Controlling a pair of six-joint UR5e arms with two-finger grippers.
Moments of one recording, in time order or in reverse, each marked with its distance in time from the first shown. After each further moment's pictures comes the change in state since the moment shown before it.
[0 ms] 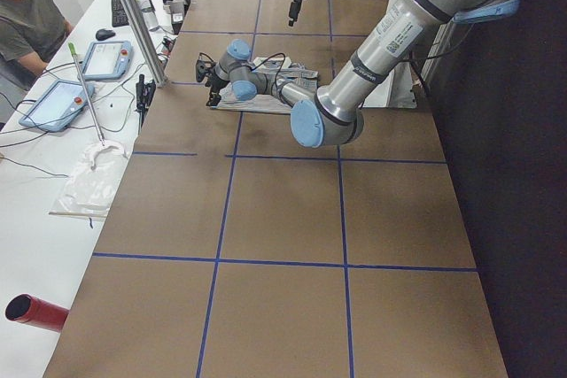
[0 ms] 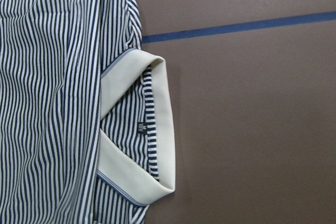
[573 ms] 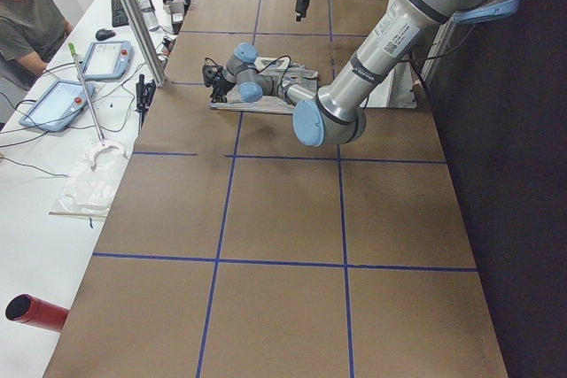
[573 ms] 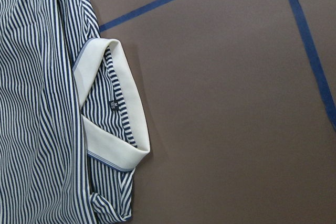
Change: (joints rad) left arm 0.072 -0.097 0.210 -0.134 0.215 -0.112; right arm 0.002 -0.246 0.109 0.251 0.039 0.289
